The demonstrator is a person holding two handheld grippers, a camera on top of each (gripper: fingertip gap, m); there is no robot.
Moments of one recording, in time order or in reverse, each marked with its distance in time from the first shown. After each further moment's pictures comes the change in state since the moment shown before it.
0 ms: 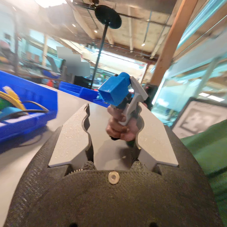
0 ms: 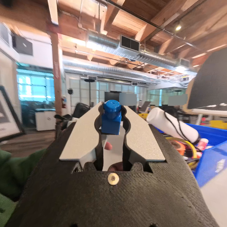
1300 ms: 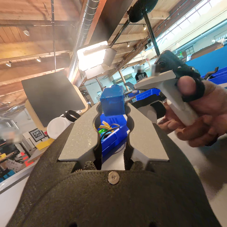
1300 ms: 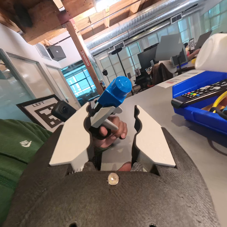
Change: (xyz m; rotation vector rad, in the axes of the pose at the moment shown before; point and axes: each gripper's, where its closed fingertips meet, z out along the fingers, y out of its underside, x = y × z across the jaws) left arm -0.015 -0.024 -0.018 0.031 -0.504 0.948; right arm -0.024 0.057 0.015 -0.283 -0.213 0.550
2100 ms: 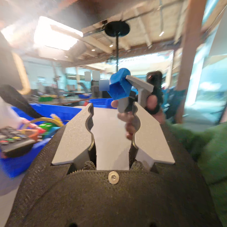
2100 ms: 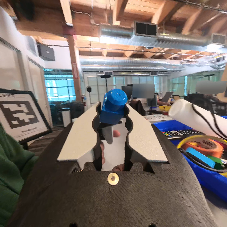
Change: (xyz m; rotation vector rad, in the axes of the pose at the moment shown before) left arm 0.019 -0.008 -0.011 0.048 0.321 -0.570; right arm -0.020 -0.039 -0.008 0.208 0.080 -0.390
